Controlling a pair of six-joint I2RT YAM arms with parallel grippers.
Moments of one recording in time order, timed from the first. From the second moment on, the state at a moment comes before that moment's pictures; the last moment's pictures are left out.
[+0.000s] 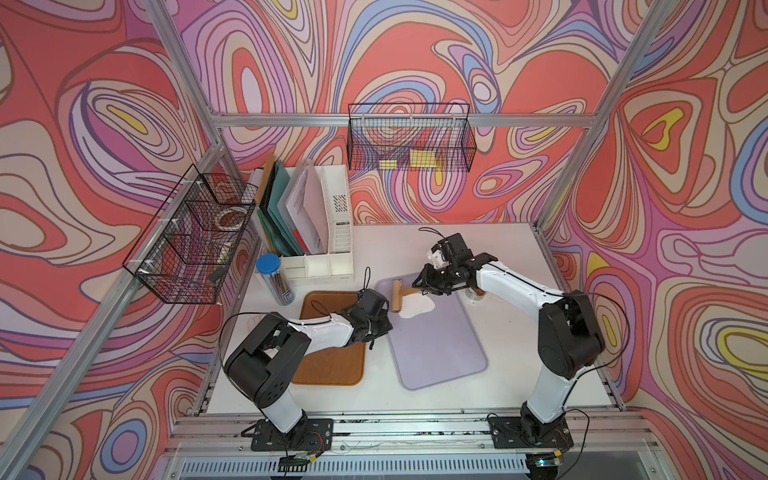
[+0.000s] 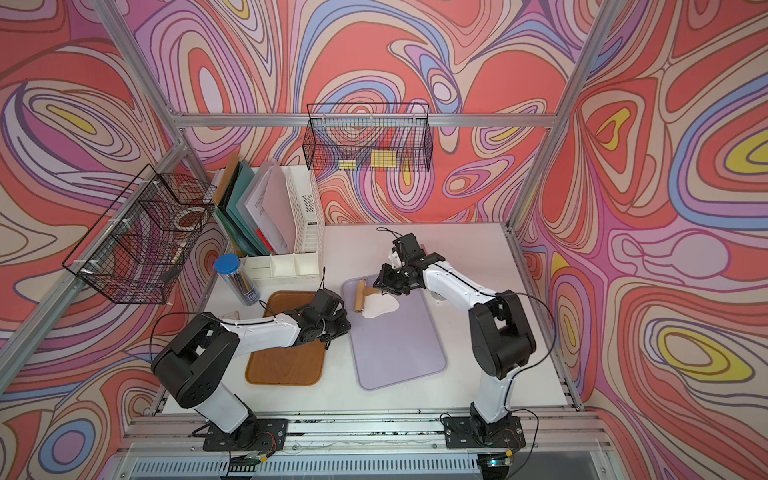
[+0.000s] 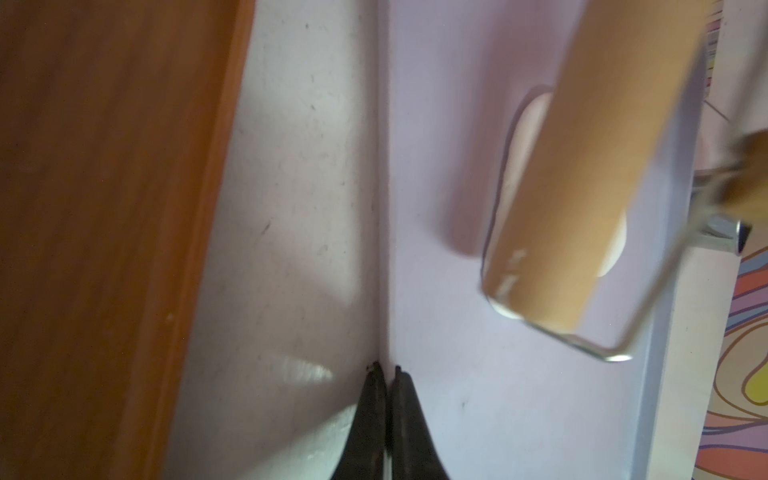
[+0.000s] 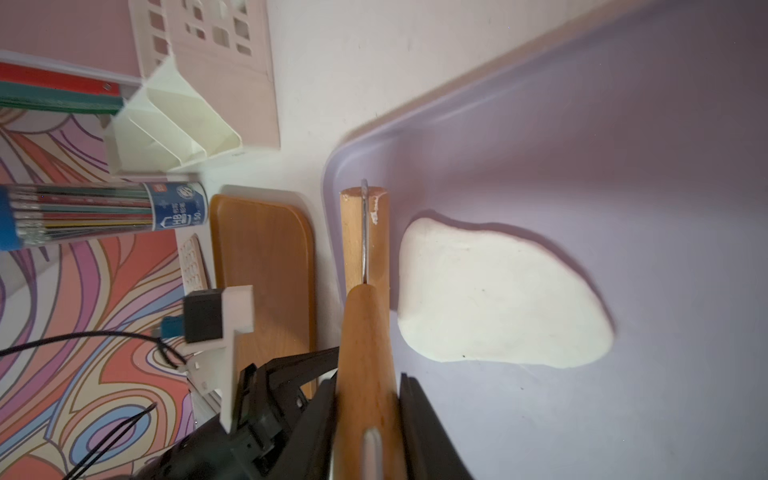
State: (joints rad) left arm -0.64 1.65 0.76 -0.06 0.07 -0.97; right arm 0.42 1.73 1.35 -0.52 -0.42 0.65
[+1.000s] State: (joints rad) left arm -0.64 1.67 0.79 -0.11 0.08 -0.94; right arm 0.34 1.77 1.20 -0.45 -0.58 0.69
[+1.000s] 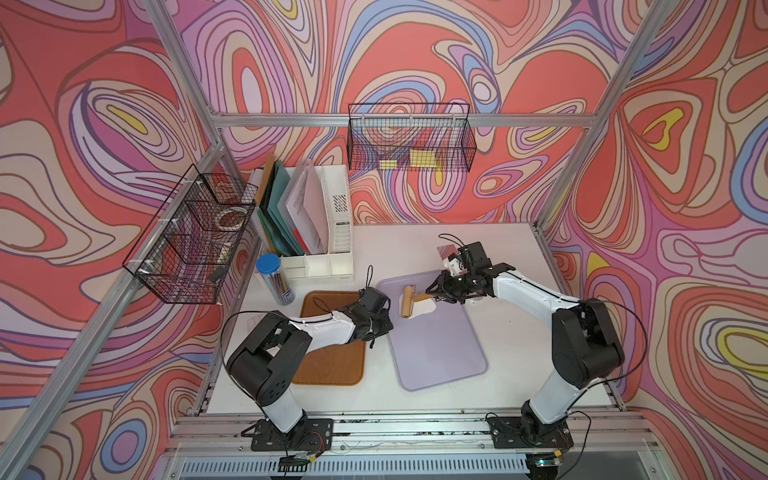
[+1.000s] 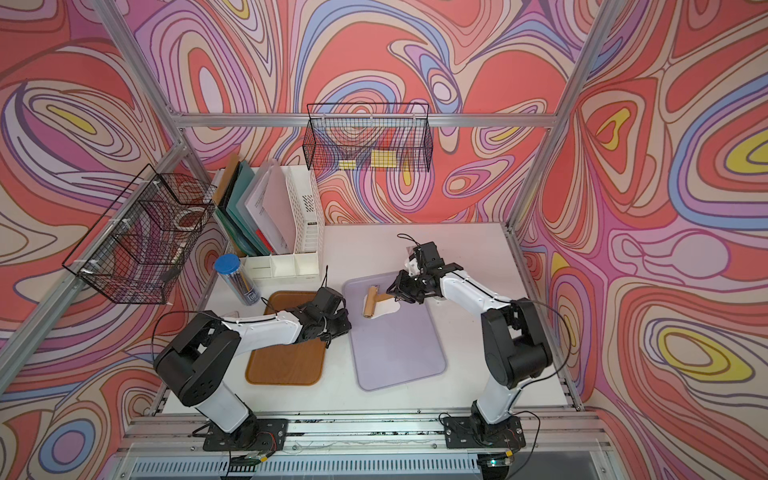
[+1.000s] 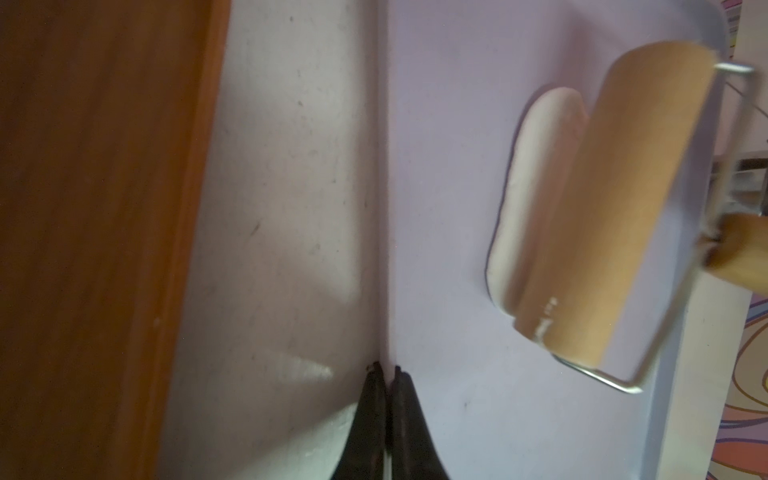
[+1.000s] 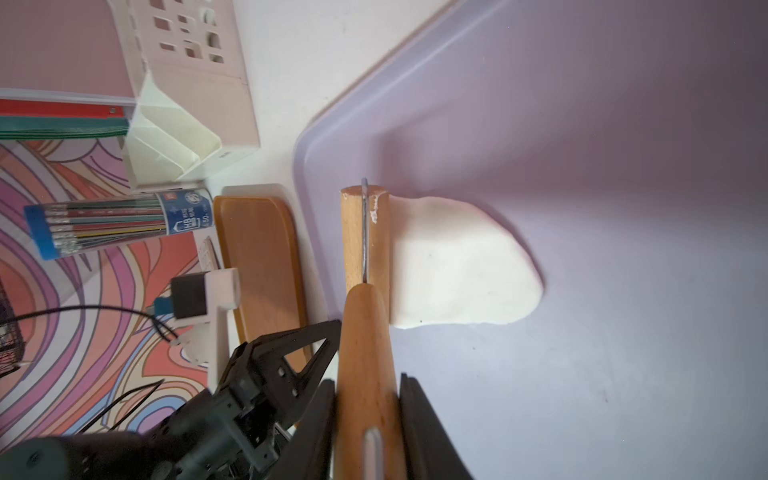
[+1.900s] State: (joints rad) left arm -0.64 1.67 0.79 -0.11 0.08 -0.94; right arm 0.35 1.80 1.41 -0.85 -0.27 0.56
